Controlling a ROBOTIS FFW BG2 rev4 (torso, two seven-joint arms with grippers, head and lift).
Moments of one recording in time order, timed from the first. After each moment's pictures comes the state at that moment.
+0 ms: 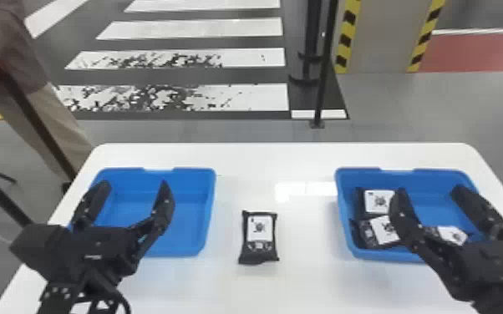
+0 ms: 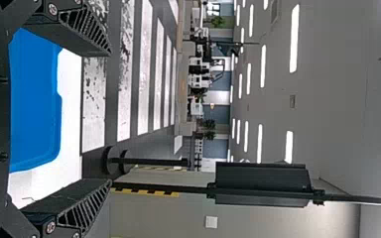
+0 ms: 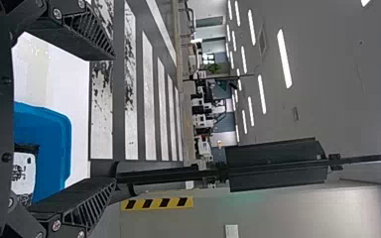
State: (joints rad) left arm 0.56 0.09 0.07 -2.14 0.13 -0.02 -0.02; right arm 0.59 -0.18 -0.02 -2.20 -0.25 0.02 0.13
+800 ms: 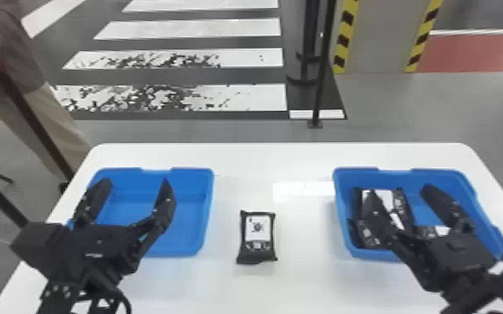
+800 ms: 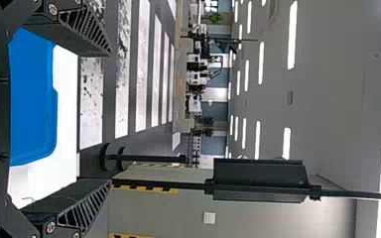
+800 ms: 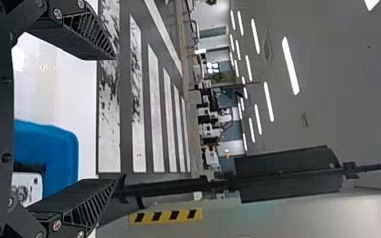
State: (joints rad) left arm 0.55 0.10 0.06 -2.14 0.13 -0.02 -0.02; right arm 0.51 -0.20 0.06 -2.14 -0.28 0.08 0.14
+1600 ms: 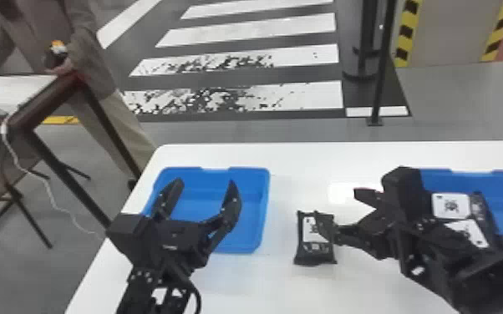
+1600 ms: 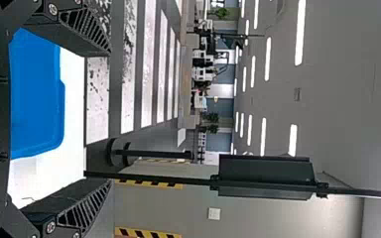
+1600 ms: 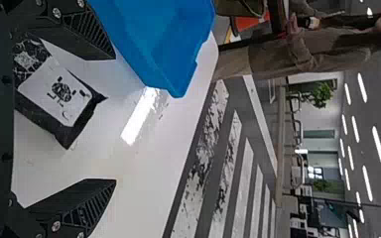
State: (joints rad) left arm 0.55 0.10 0.04 -2.14 0.13 0.01 -0.02; right arm -0.05 -0.22 0.45 -1.71 -0.17 0.48 0.29
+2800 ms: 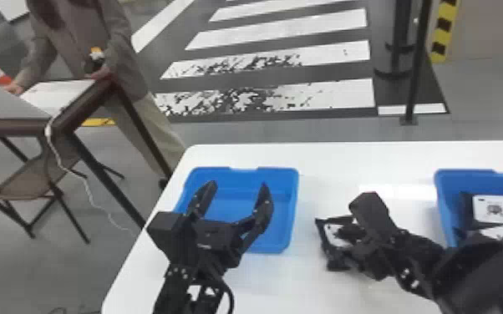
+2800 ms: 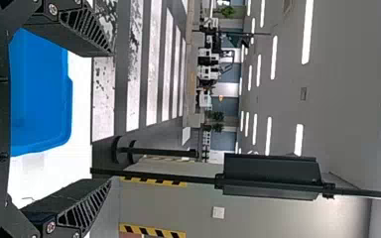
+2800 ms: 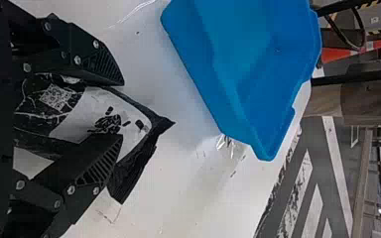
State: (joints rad) left arm 0.54 0.10 0.04 -2.13 0.14 0.02 -0.02; right arm -0.31 -0.21 0.78 -1.37 -0.23 0.55 0.23
